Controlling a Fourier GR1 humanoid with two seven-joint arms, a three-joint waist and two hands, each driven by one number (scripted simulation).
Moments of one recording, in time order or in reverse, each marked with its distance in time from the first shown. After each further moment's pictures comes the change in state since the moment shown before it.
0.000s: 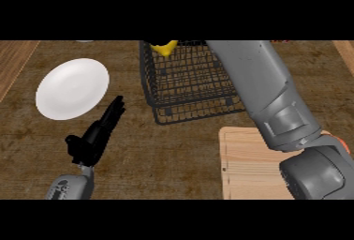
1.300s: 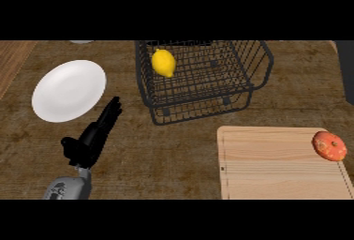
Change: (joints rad) left arm 0.017 0.002 0.014 -0.017 -0.001 -0.005 0.001; right arm 0.143 -0.361 -0.270 -0.087 -0.147 -0.309 -0.083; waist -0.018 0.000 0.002
